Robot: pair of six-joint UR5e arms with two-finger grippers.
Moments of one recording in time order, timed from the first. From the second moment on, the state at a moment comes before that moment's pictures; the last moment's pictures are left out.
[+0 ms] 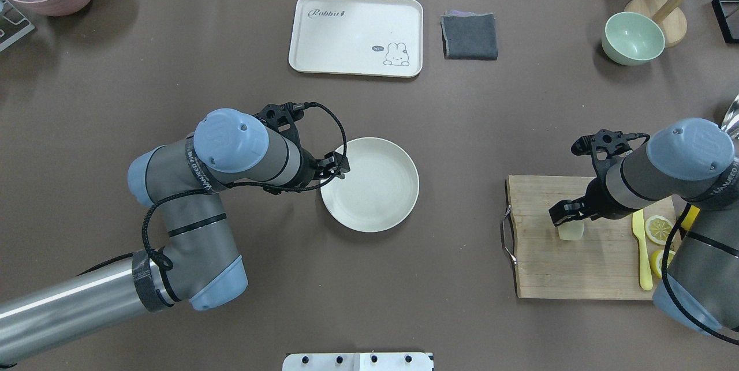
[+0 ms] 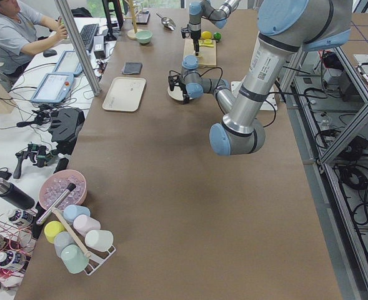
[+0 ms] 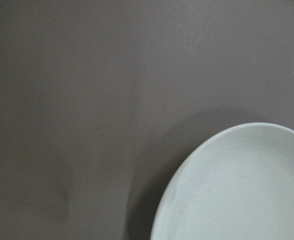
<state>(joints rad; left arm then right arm) -0.49 -2.16 -1.61 -2.00 -1.85 -1.54 0.65 -1.60 1.93 -1.25 2.06 0.91</state>
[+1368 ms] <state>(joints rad) -0.66 -2.00 -1.70 -2.00 -2.00 -1.38 0.55 -1.07 1.83 -1.50 2.00 1.03</state>
